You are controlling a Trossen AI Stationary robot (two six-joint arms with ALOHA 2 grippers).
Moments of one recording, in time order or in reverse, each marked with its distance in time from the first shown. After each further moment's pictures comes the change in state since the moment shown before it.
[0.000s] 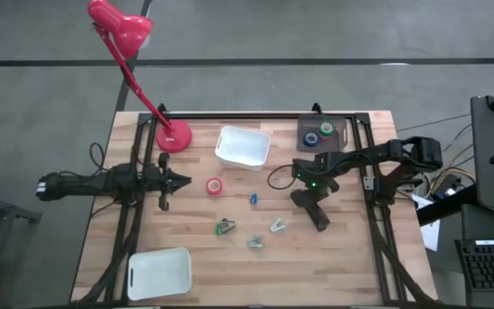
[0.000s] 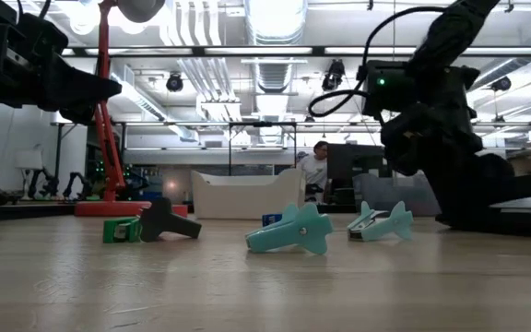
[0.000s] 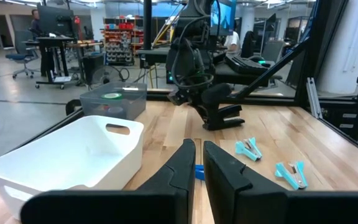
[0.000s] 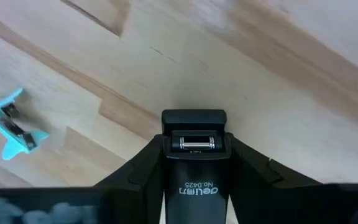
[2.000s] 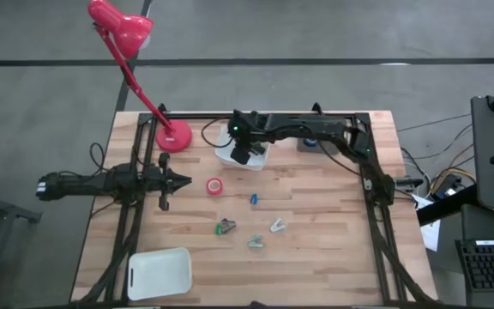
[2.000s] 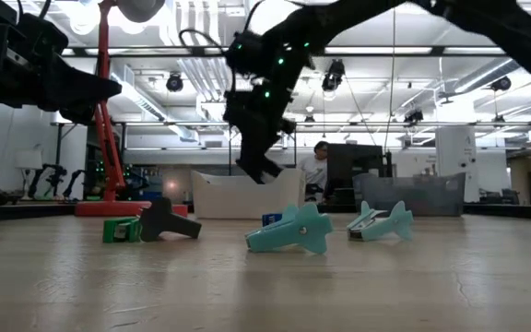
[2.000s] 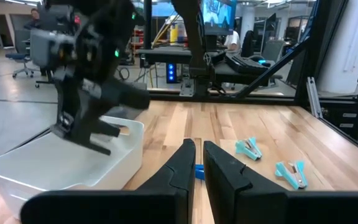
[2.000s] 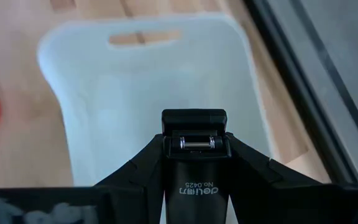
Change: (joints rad) left arm 0.000 0.003 0.000 0.000 0.000 0.000; right arm -0.140 0.647 1.172 -0.113 0.589 -0.895
